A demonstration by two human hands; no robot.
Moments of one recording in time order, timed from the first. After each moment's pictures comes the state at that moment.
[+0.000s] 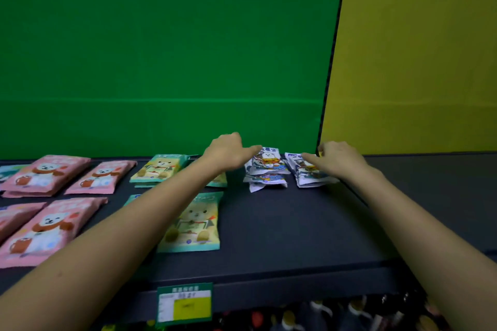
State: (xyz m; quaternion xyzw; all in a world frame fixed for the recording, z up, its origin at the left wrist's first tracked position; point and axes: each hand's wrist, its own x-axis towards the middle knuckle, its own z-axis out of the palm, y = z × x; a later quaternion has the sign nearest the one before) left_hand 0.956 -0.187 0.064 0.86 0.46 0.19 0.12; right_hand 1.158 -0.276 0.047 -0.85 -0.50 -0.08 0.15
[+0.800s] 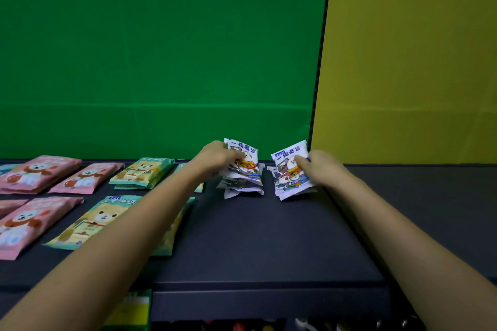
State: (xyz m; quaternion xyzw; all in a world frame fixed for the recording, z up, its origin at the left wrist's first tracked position) left_hand 0.993 -0.179 0.051 0.76 0.47 0.27 0.36; right_hand 1.187 -0.275 0.045 -0.81 -0.54 0.04 0.23
